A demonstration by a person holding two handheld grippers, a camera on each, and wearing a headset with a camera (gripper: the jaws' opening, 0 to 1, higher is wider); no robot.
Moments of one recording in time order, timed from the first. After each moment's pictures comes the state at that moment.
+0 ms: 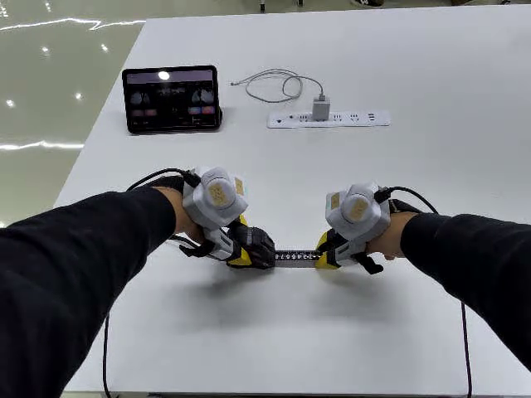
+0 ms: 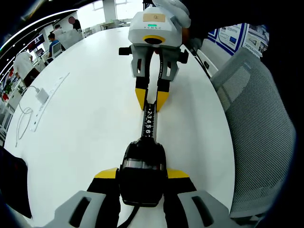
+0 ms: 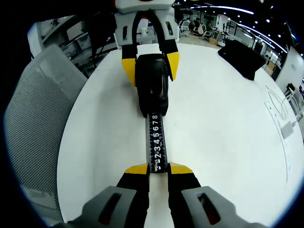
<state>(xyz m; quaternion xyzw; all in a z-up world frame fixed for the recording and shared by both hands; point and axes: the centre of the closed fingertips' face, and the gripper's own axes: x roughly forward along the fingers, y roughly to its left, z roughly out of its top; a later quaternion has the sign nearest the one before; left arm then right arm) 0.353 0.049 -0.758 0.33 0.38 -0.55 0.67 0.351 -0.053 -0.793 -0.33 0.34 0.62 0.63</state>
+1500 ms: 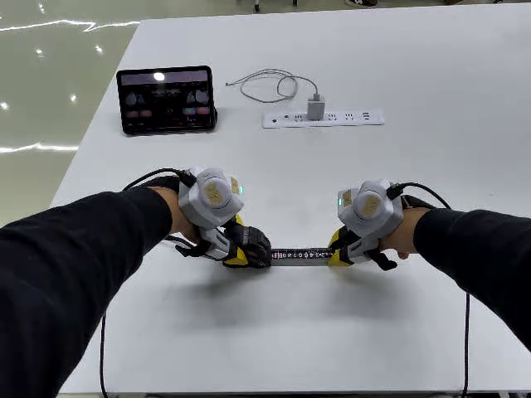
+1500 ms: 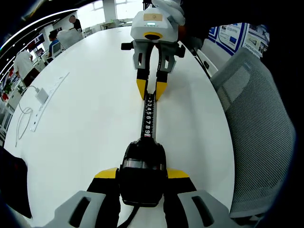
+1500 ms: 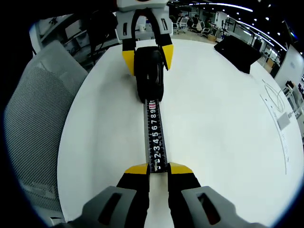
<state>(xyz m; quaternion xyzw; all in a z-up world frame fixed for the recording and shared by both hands) 0.353 0.049 -0.757 0.33 0.38 -0.55 0.67 0.355 -0.082 -0.795 -0.34 0.35 0.61 0.63</state>
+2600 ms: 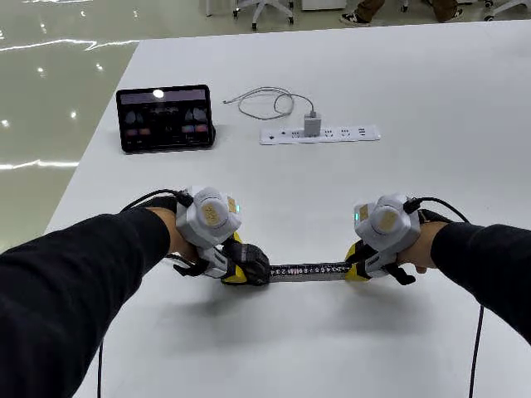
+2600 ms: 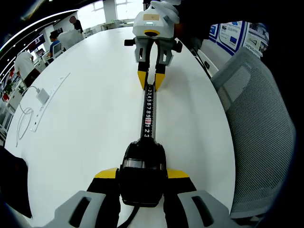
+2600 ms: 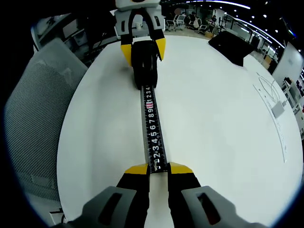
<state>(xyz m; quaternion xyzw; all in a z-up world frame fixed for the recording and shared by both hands) 0.354 0.048 -0.758 0.33 0.38 -0.55 0.67 0.361 -0.117 -0.794 -0.34 0.37 0.59 0.63</state>
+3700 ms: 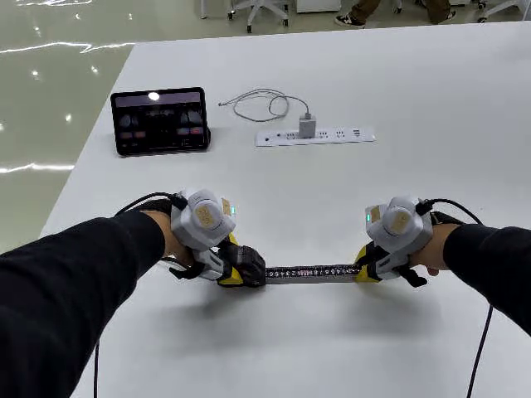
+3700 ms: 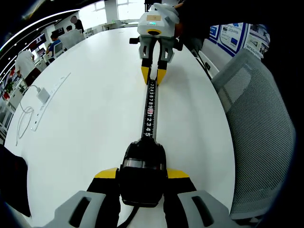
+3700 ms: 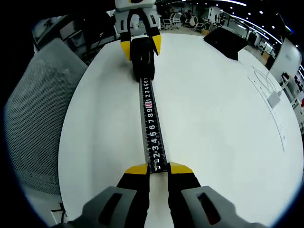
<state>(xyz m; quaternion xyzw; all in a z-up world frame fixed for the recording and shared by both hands) 0.354 0.048 -0.758 0.32 0.38 -0.55 0.67 0.359 -0.140 -0.794 -0.33 0.38 0.58 0.64</state>
